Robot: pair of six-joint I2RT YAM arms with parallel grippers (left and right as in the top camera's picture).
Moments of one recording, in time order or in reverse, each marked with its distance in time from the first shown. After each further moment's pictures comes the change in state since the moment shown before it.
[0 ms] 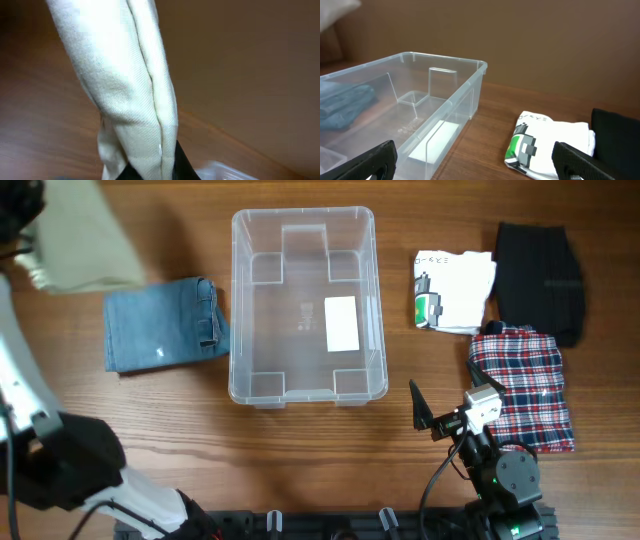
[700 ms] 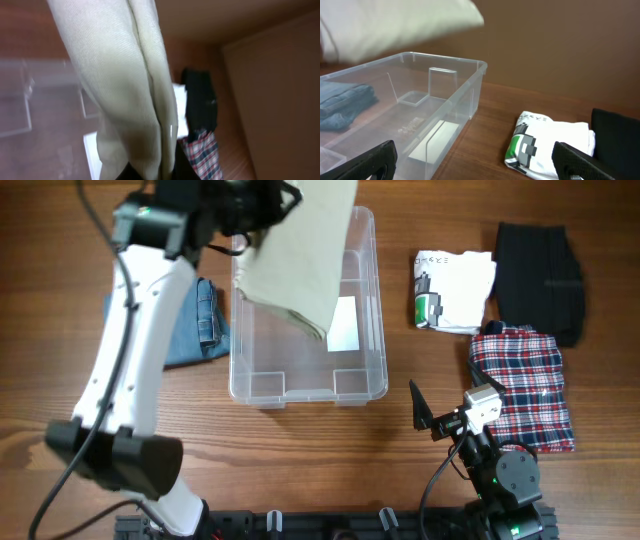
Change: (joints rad) left arm -0.719 -0.008 -0.002 -0.146 0.048 -0.147; right arm 0.000 0.000 0.000 0.000 0.000 0.000
